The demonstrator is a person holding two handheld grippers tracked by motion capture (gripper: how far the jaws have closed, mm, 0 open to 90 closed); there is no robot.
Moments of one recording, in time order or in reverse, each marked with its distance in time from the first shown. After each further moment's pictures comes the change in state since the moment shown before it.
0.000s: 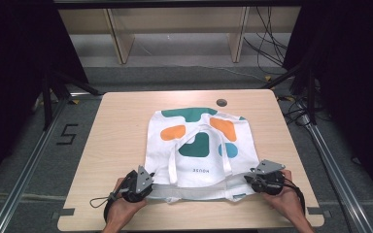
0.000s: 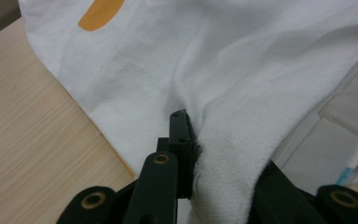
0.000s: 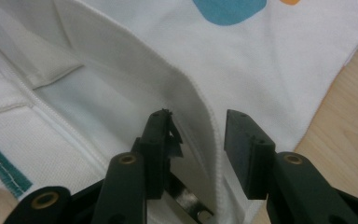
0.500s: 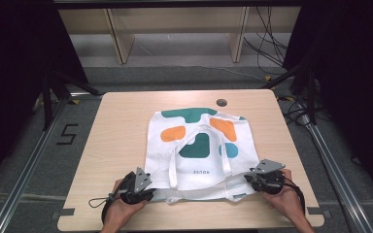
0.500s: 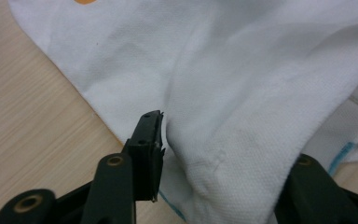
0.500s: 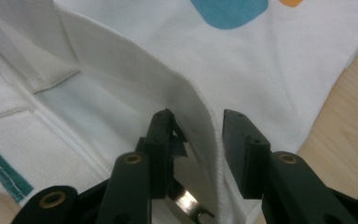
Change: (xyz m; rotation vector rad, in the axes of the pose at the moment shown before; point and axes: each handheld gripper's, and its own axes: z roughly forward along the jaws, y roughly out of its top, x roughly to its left) left arm 0.002 -0.008 0.006 0.043 -0.012 0.009; right arm -0.001 0.001 0.000 -0.003 0.008 0.005
